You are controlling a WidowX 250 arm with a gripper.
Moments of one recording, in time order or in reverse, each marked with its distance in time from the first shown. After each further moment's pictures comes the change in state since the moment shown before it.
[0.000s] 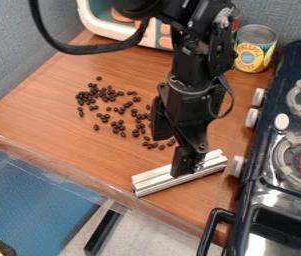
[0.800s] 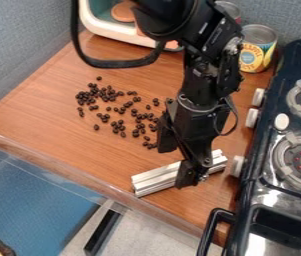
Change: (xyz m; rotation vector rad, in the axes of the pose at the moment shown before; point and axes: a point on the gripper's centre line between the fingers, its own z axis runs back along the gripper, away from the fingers) arm 0.009 -0.002 -0.028 -0.011 0.054 -0.024
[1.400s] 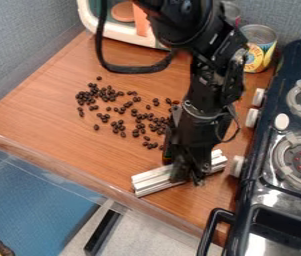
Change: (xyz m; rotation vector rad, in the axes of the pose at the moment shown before) arm 0.002 0.002 -0.016 -0.015 0.063 -0.066
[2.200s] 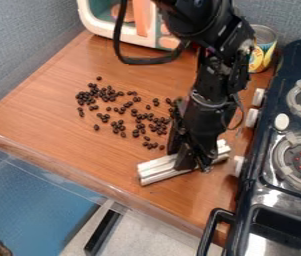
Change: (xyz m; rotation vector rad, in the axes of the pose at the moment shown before) arm 0.011 0.028 0.000 0.012 -0.005 0.067
